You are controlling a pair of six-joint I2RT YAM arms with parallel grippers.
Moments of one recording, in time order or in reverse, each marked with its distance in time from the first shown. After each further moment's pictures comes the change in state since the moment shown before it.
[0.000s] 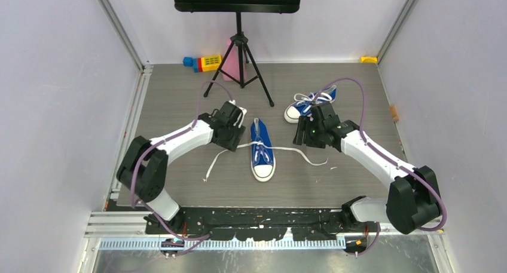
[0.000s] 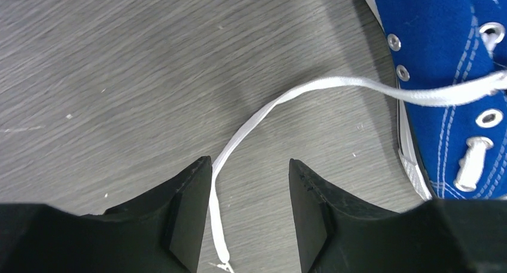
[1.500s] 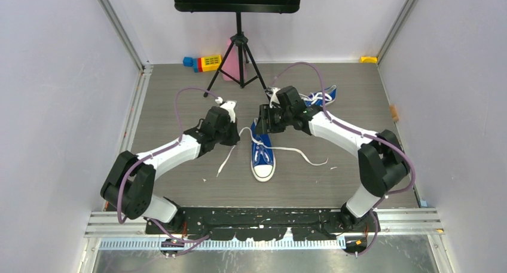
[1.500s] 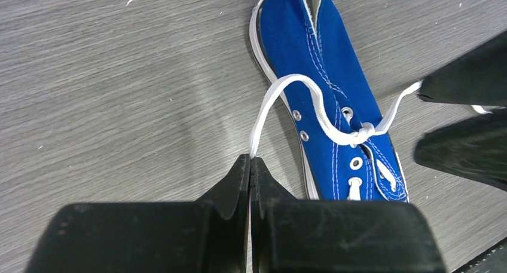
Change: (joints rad) left arm 0.035 -0.144 -0.242 0.480 0.162 -0.195; right arm 0.194 0.329 0.292 0.224 -0.295 -0.053
